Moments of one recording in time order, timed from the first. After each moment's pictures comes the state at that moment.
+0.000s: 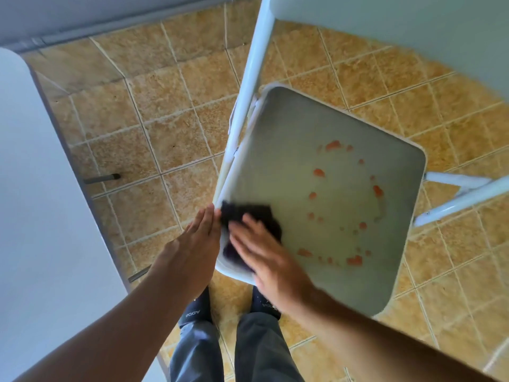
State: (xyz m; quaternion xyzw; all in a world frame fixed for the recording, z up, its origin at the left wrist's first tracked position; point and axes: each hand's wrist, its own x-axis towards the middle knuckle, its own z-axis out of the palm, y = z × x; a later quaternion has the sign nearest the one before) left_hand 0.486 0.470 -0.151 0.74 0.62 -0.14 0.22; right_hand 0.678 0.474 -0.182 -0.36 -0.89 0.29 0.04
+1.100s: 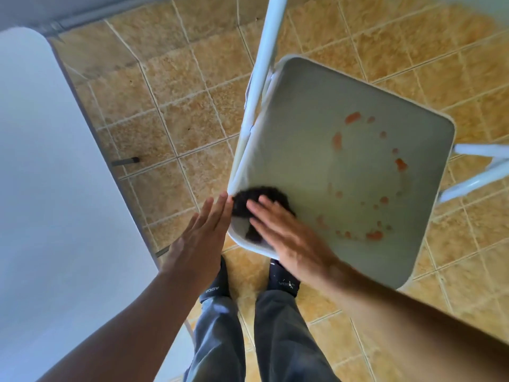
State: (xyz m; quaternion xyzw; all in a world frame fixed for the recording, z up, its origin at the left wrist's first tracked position) left_hand 0.474 0.419 -0.169 0.71 0.64 -0.03 0.31; right_hand 0.683 0.471 -0.191 -0.30 -0.93 0.23 0.01
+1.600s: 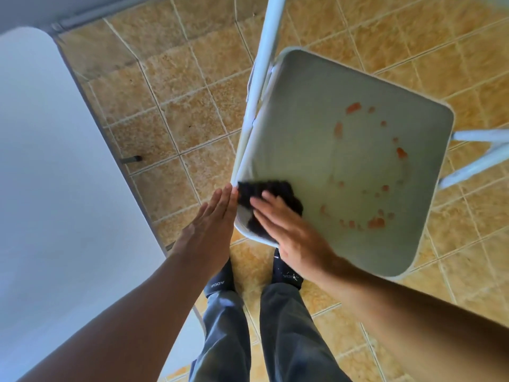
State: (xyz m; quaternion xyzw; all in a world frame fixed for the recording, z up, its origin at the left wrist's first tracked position) left_hand 0.472 0.423 -0.172 0.70 0.63 -0.02 0.34; right_hand 0.680 0.453 -0.193 -0.35 -0.89 0.28 0.05
